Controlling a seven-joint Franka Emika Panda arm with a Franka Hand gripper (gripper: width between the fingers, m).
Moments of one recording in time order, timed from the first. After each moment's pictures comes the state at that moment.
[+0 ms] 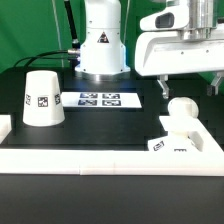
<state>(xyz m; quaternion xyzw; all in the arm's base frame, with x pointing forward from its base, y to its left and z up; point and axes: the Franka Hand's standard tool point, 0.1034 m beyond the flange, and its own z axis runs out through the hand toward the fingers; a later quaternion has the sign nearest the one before) 0.523 0.143 0.078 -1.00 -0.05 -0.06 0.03</state>
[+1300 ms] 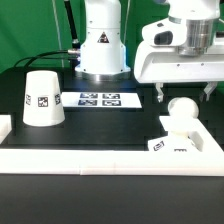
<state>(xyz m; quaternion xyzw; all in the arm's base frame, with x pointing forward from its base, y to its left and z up) 0.476 0.144 0.054 -0.99 -0.01 0.10 0.01</state>
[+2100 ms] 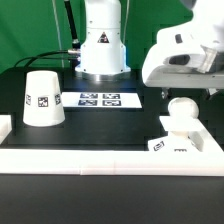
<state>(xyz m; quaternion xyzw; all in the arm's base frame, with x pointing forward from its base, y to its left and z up) 0.475 0.159 0.058 -0.94 -0.03 0.34 -0.03</state>
